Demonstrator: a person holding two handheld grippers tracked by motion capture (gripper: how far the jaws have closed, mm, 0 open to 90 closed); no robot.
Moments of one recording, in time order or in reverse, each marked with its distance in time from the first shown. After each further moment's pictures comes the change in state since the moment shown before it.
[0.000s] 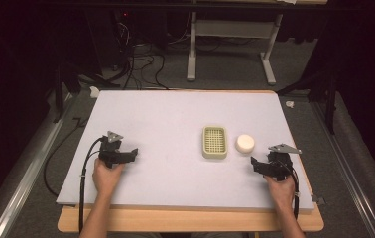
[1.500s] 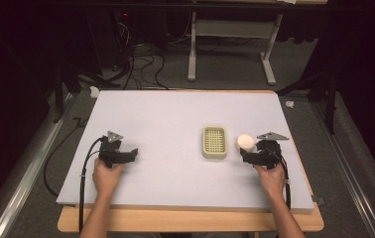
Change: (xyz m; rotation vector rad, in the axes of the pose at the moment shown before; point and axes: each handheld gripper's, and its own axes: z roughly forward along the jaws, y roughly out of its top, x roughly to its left) left arm 0.000 0.000 0.000 0.001 -0.001 -0.002; right arm 0.021 0.038 0.015 0.010 0.035 -0.035
